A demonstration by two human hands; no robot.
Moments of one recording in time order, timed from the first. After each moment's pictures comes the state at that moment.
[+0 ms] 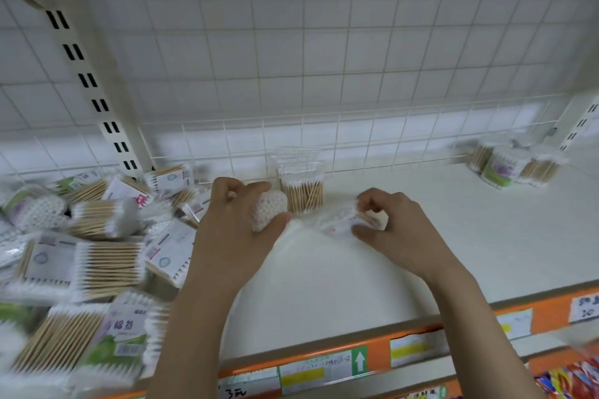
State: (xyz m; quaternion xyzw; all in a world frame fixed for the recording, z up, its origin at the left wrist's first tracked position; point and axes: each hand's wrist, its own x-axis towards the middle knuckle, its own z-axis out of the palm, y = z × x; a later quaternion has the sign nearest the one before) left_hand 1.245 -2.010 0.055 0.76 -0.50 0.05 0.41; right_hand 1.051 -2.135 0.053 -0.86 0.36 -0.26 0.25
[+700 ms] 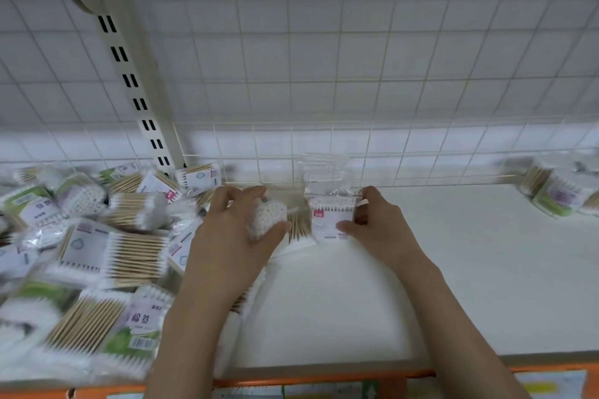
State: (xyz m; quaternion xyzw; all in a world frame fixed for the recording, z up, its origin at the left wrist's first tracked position) left_hand 1.253 -1.997 0.061 0.81 -0.44 0.04 0.39; right_hand 1.115 -2.172 0.027 -0.81 0.37 -0.25 0.38
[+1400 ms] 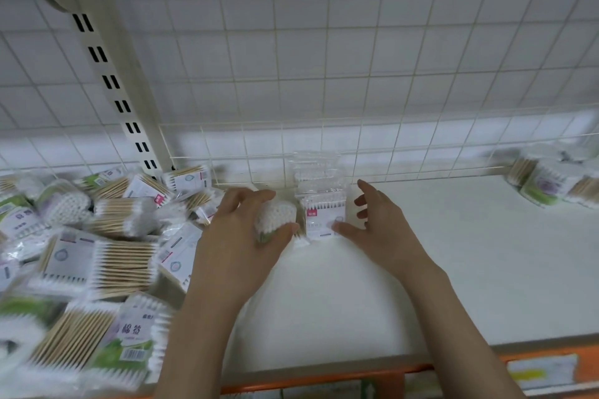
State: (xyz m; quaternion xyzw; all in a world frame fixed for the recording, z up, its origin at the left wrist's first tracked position) left_hand 1.241 -2.005 0.064 0.79 -0.47 0.03 0.39; right_hand 1.102 -2.162 0.028 -0.84 0.38 -0.24 0.31
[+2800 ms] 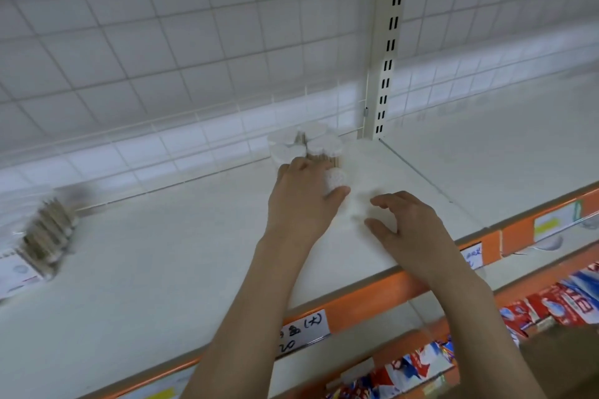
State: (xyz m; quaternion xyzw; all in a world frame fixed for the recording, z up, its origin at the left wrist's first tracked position) left_hand 0.867 -2.314 0.056 0.73 -0.61 -0.04 0.30; right_hand 0.704 -2.339 0.019 -0.81 0.50 -0.25 0.18
